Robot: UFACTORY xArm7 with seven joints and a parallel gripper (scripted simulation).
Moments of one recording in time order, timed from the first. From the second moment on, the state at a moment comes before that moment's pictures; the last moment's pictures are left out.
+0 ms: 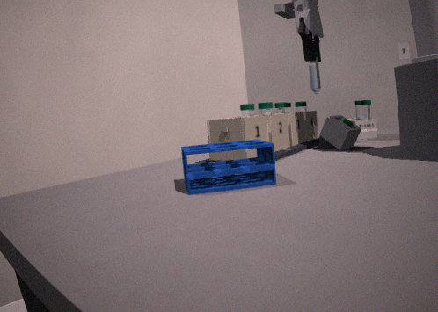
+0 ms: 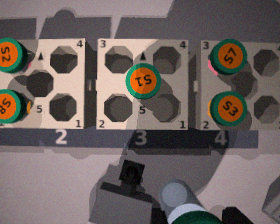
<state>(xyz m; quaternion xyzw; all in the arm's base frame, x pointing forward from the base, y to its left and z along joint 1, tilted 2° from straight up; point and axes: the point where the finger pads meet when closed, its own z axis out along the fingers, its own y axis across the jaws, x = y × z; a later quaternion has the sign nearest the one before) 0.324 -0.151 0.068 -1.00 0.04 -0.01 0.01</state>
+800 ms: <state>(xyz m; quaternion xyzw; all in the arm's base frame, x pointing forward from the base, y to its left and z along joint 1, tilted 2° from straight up) 0.372 -0.054 0.071 -1.00 0.04 -0.01 0.01</state>
